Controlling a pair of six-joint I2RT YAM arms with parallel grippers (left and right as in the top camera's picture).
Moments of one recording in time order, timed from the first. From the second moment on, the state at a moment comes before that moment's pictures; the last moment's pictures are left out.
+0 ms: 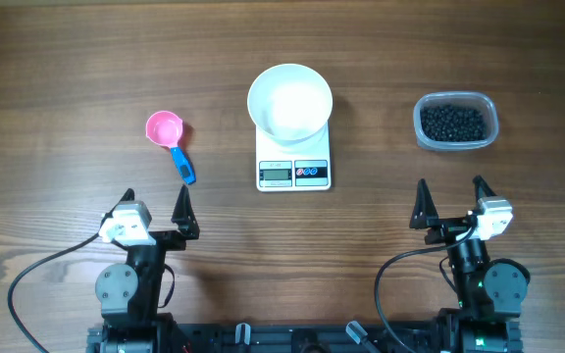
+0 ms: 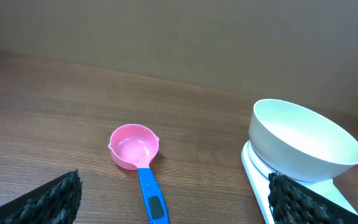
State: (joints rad) left arm 0.04 0.01 0.05 -0.14 0.07 -0.19; right arm -0.08 0.01 0.01 0.01 -0.17 0.10
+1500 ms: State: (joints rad) left arm 0.14 1.66 1.19 -0.54 0.09 -0.28; right arm -0.08 0.02 0.01 0.01 -0.17 0.10
